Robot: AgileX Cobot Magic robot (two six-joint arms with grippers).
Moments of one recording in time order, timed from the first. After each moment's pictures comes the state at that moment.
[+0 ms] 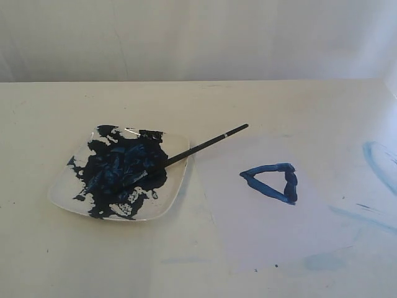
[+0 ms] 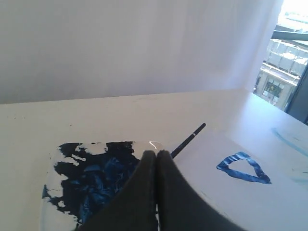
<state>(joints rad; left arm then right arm) -0.32 0.36 -0.22 1.56 -0.21 -1.73 0.48 0.62 -1.13 0.06 0.71 0.11</state>
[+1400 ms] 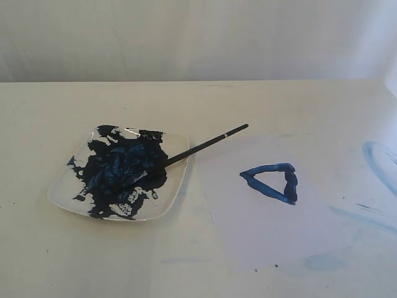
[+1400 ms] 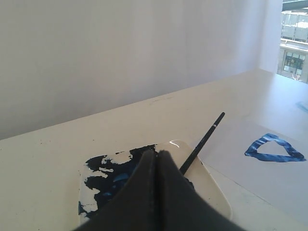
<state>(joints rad) -0.32 0.36 -0.22 1.55 -0.20 -1.49 0.33 0.13 -1.11 0.05 0.61 0.10</state>
